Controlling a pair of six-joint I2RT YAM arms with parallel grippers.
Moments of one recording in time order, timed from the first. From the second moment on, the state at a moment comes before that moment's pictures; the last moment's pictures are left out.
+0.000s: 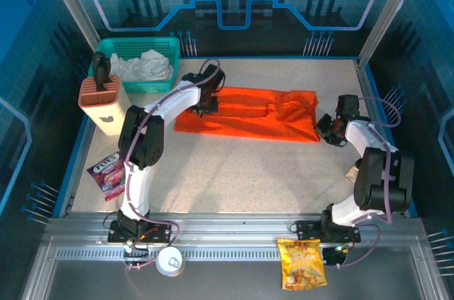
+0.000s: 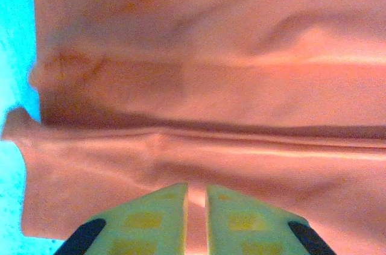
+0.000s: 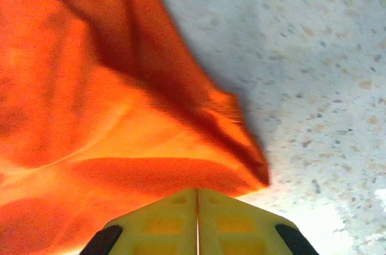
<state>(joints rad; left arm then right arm) -0.44 2.11 1.84 -0.95 -0.22 -0.42 -0.15 1.48 0.90 -0.50 -0.20 0.59</state>
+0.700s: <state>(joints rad) -0.31 2.61 2.43 -1.09 -0.23 -0.37 0.01 1.75 0.97 -0.39 -0.27 0.78</state>
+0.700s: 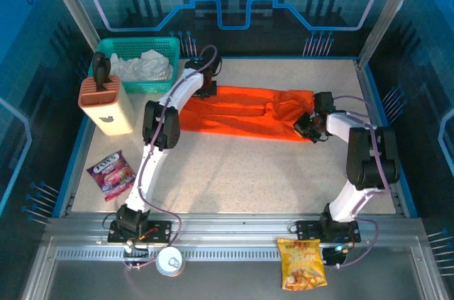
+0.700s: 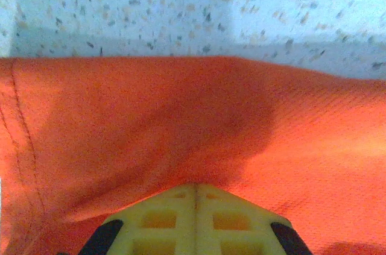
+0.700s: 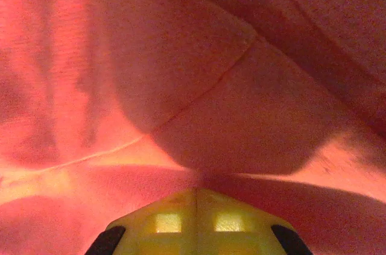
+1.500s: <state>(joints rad) -0.43 2.06 1.46 -0.81 -0.10 -0.56 0.03 2.41 2.00 -0.81 -0.27 0.50</state>
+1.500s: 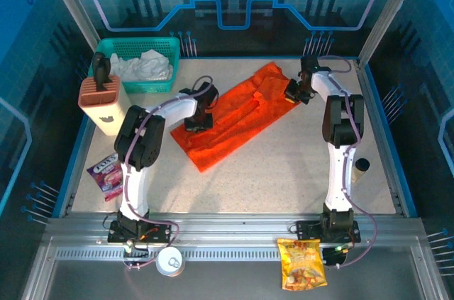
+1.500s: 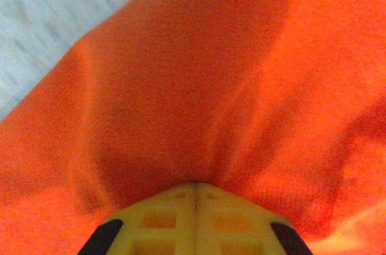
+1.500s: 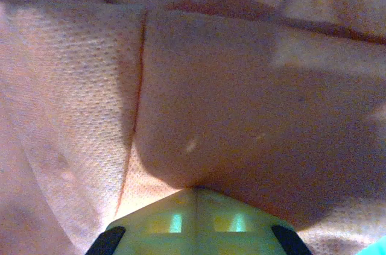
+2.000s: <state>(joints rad) -0.72 1.95 1.41 -0.80 0.08 -0.76 0.05 2.66 2.44 -0.97 -0.48 0.31</state>
